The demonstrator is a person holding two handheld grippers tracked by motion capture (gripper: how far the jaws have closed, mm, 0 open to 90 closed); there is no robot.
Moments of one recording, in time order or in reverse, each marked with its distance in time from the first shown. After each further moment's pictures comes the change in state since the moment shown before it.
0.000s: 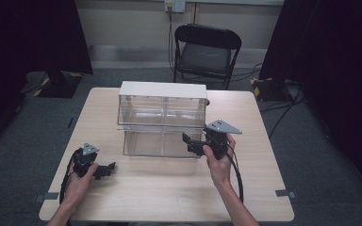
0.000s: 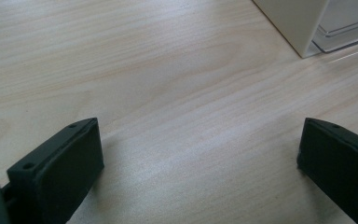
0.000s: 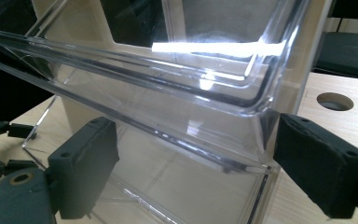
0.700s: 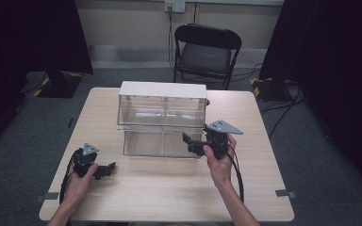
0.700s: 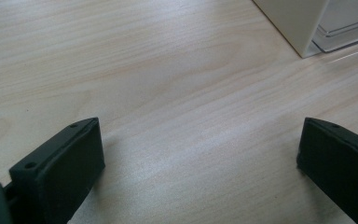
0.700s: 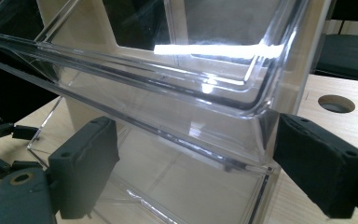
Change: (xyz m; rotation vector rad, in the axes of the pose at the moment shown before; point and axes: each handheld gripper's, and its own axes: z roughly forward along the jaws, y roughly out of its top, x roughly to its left) left arm -0.001 0.000 0.000 -0.004 0.002 -0.005; right arm 0.000 0.001 -0.002 -0.005 0.005 -0.002
